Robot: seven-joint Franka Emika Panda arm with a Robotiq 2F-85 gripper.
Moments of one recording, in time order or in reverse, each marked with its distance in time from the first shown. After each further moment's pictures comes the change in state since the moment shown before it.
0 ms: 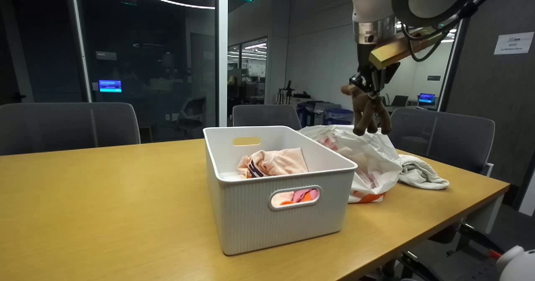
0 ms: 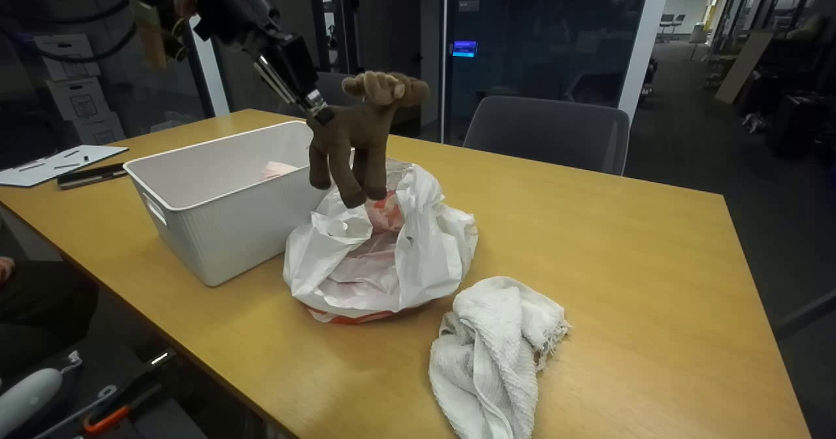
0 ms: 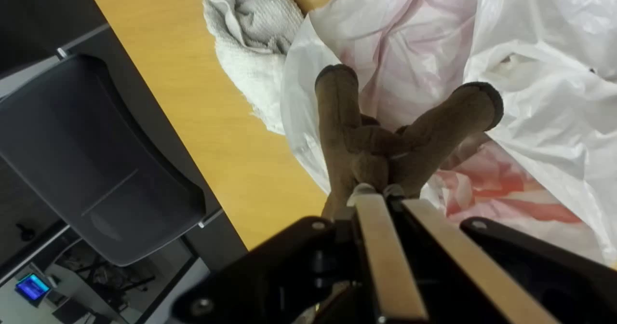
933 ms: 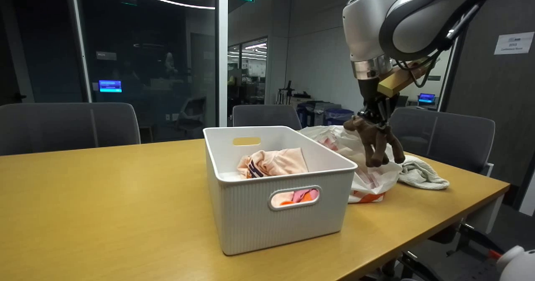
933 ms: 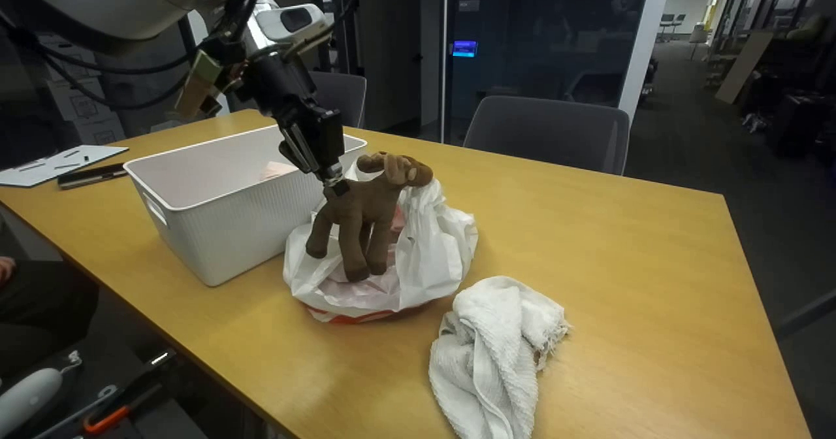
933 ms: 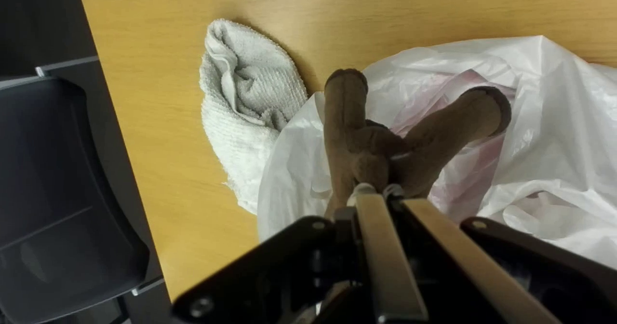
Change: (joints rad) arm 0.000 0.183 -0.084 0.001 0.009 -0.004 -0.212
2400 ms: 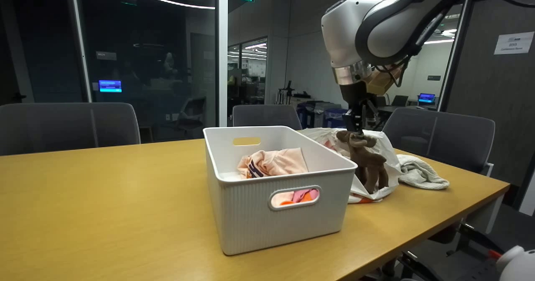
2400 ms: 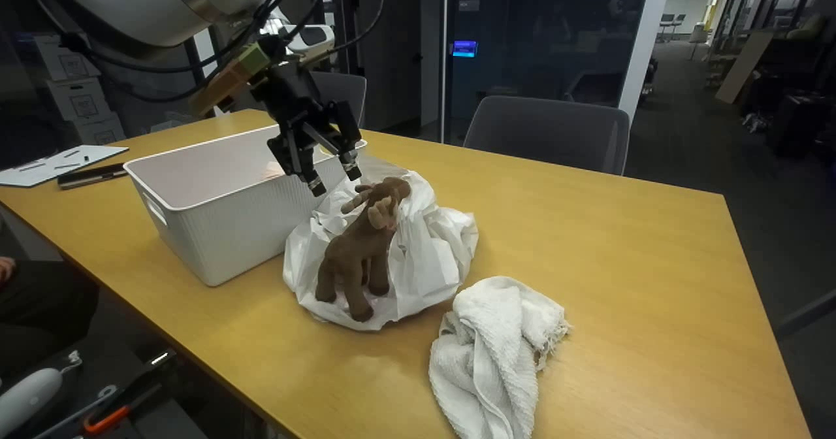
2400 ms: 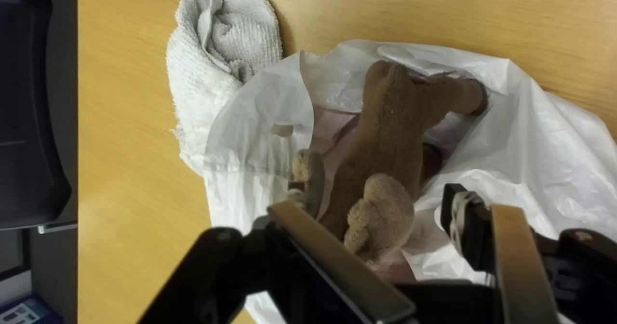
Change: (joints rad) arm 0.050 0.144 0.001 0.124 0.007 -0.034 -0.244
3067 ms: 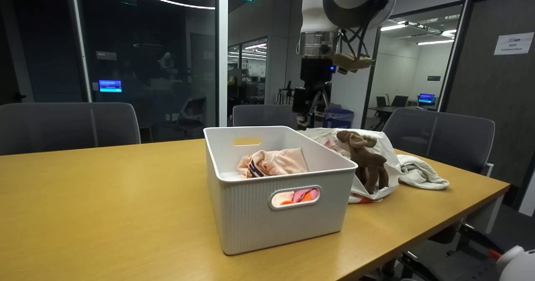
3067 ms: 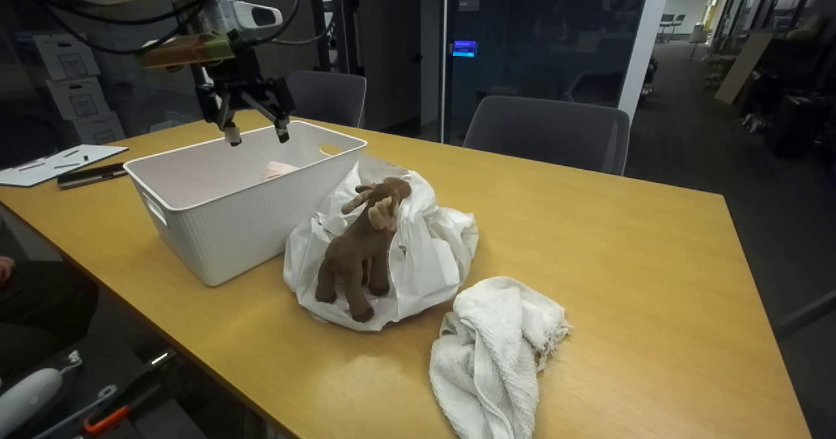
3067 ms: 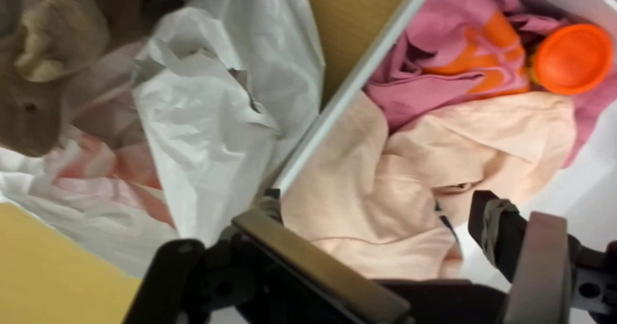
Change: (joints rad) arm 0.144 0.014 0.044 0.087 0.464 0.185 -0.310
